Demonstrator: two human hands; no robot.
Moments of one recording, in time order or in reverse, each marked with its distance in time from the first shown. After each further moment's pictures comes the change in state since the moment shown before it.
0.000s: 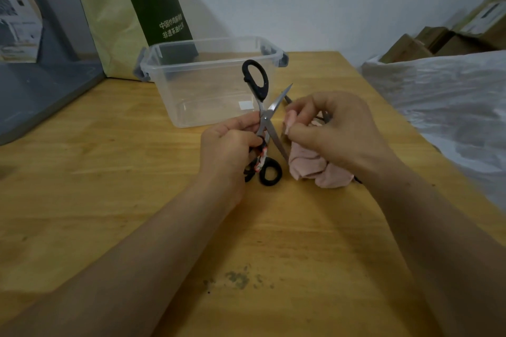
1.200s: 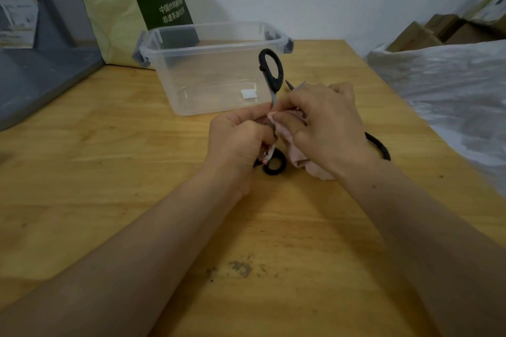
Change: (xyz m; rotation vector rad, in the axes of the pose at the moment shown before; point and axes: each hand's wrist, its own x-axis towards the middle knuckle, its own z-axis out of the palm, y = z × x) left_hand -0.008 0.000 0.004 0.006 -0.081 0.008; right_hand 0.002 0.008 0.025 -0.523 0.082 -0.345
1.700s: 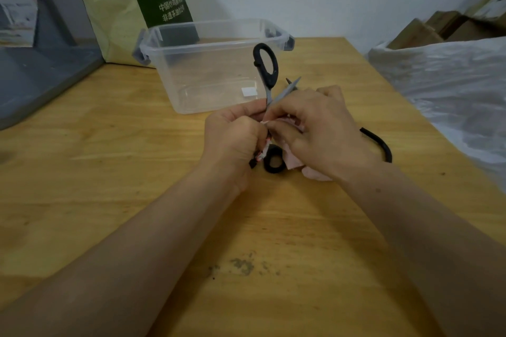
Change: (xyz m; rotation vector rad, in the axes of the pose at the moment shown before) left_hand 0.000 0.003 -0.002 0.017 0.035 -0.010; right_hand -0.002 -0.001 0.004 0.100 -0.038 -0.092
